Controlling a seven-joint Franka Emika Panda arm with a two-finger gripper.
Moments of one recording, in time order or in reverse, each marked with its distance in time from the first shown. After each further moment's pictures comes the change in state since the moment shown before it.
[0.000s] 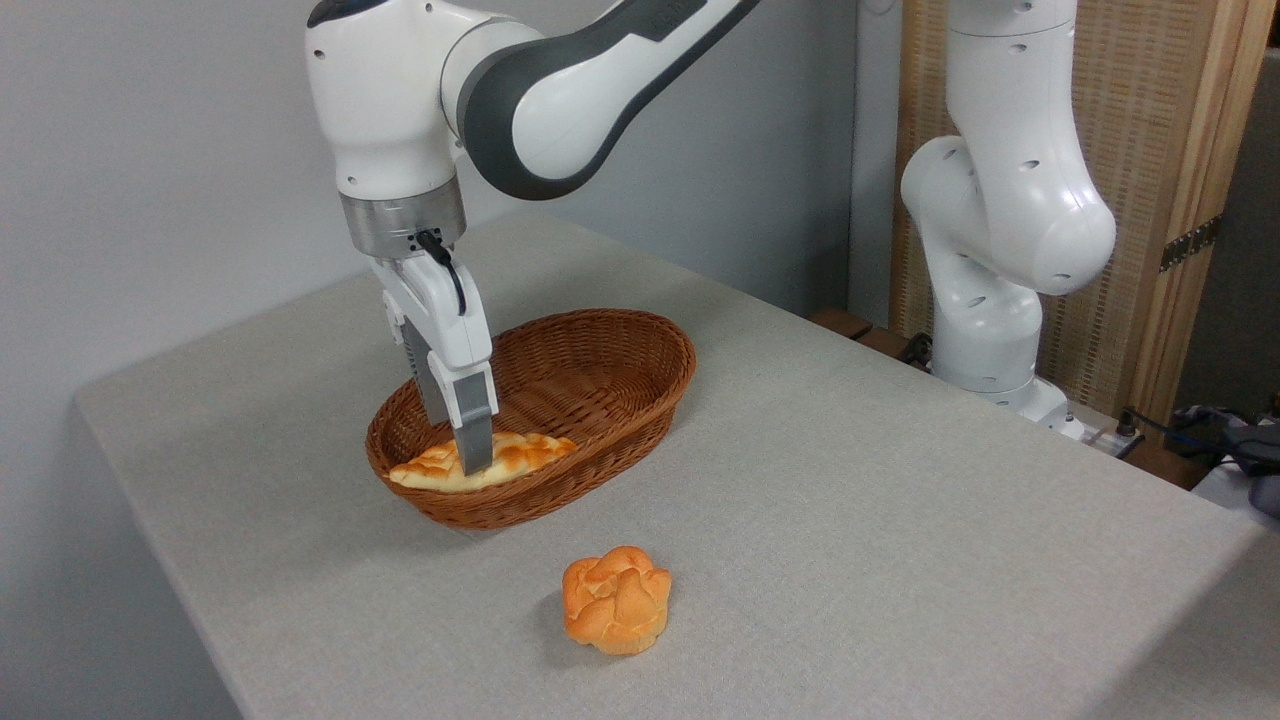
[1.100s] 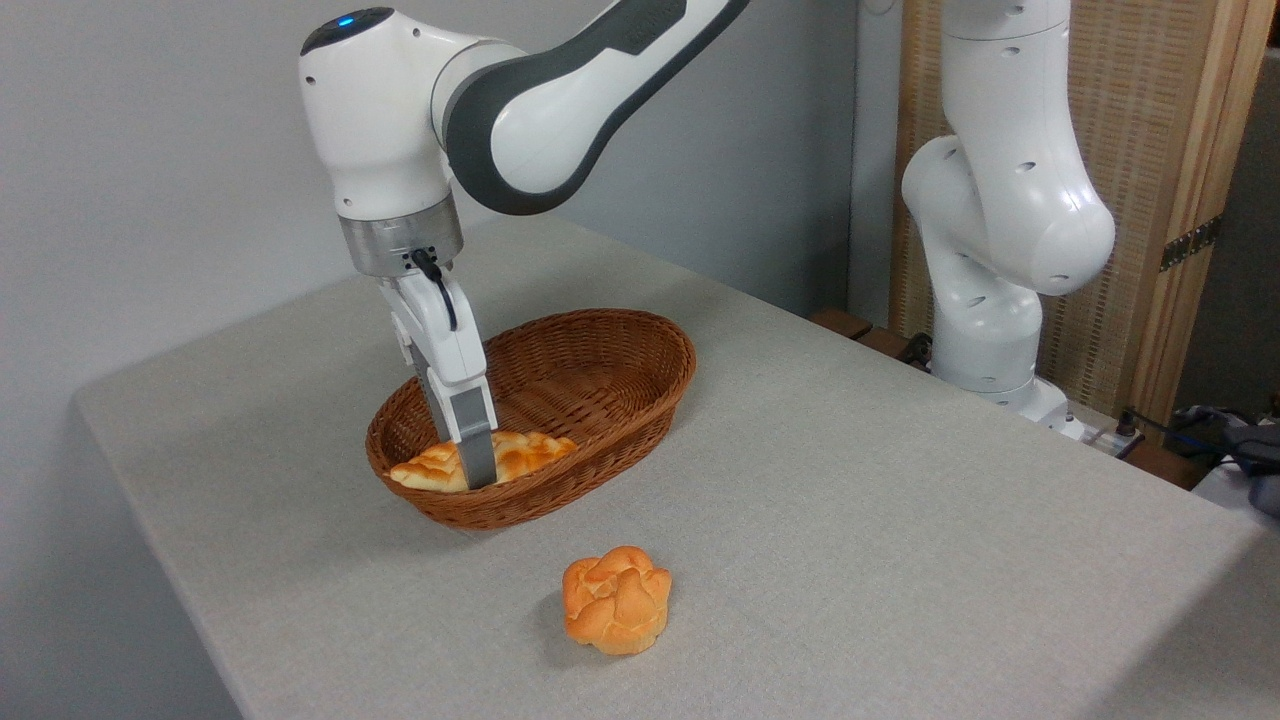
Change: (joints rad) arm -0.016 0.033 -0.003 -0.001 0.057 0.002 0.001
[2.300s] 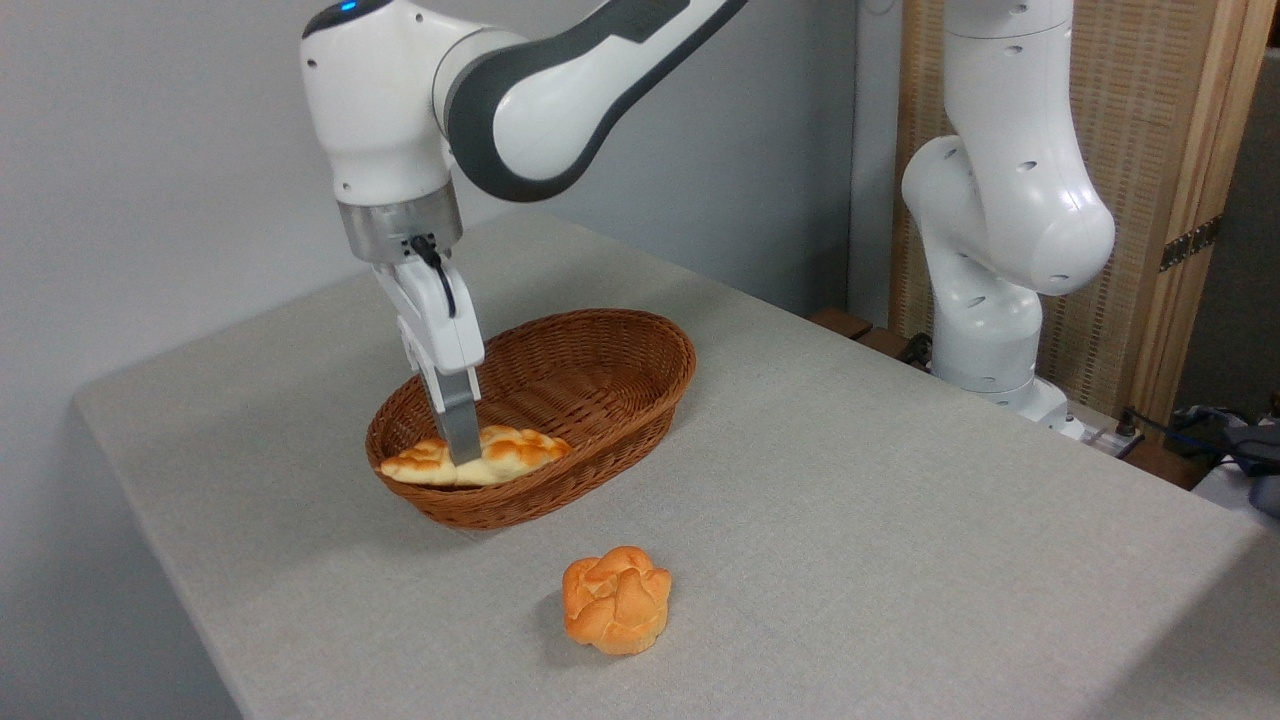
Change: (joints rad) arm 0.000 -0.022 0.000 0.004 0.000 0.000 -0.006
